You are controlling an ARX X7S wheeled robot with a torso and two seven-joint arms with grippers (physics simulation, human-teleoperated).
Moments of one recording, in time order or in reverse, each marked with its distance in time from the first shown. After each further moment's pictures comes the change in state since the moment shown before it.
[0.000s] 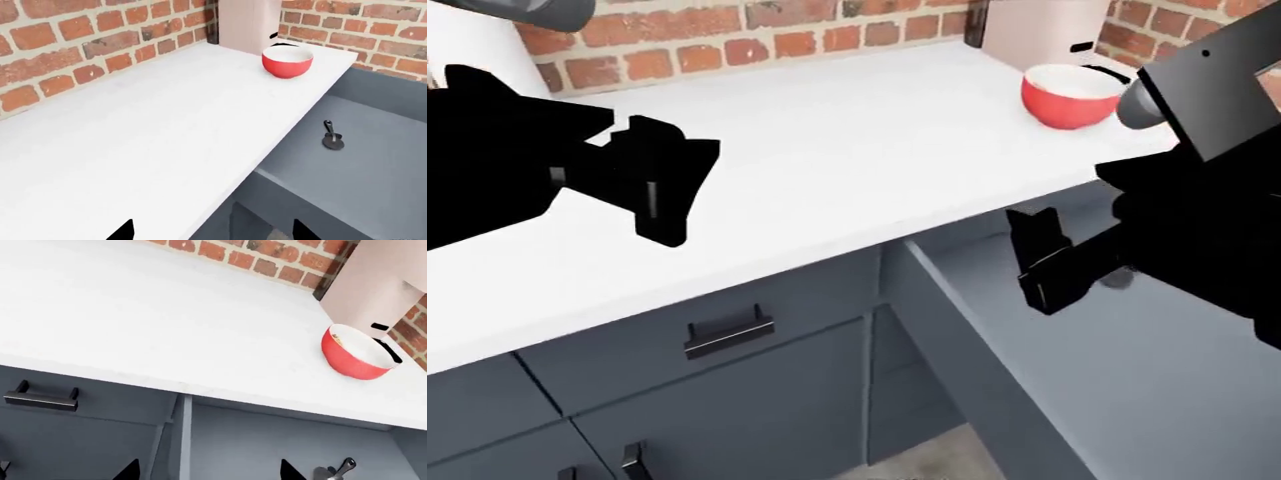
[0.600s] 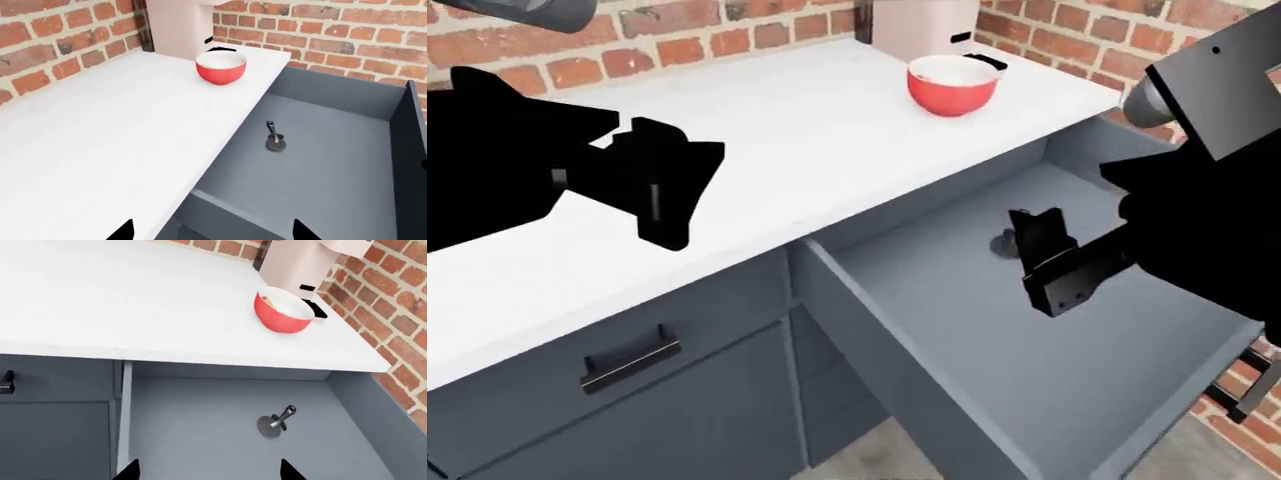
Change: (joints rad) left arm -0.009 -0.009 0.020 0.008 -0.015 0.020 0.013; right arm 0.009 0.009 0.012 -0.005 0.023 0.015 0.008
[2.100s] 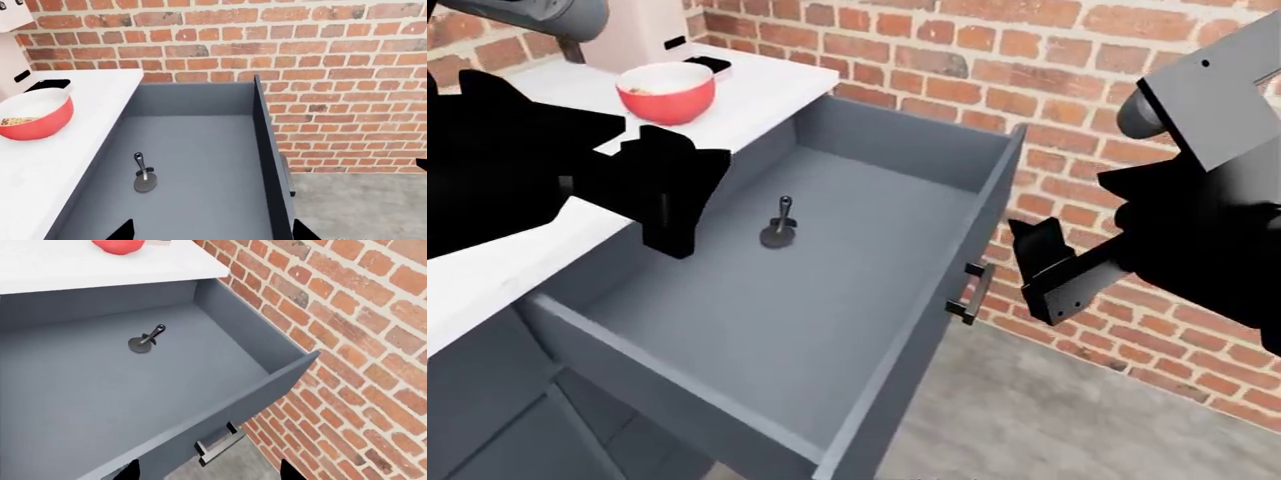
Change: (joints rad) left arm -0.024 -0.017 0.054 0.016 -0.004 0.027 0.022; right arm -0.020 -0.002 0.010 -0.004 0.007 0.016 0.015
